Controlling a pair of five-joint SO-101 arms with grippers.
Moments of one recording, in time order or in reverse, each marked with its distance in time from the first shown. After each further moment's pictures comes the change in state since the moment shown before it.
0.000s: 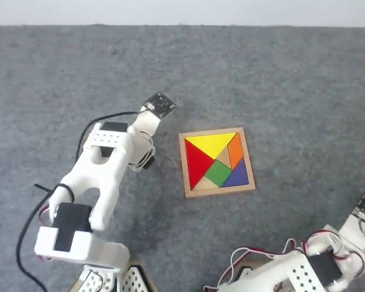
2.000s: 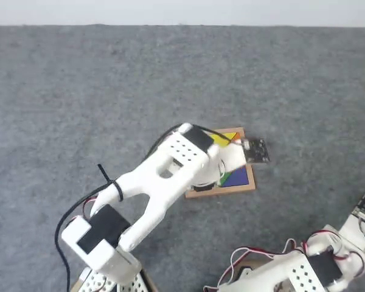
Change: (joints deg) left arm 34.2 3.9 -16.8 22.0 -9.1; right arm 0.0 0.0 0.0 0.0 0.0
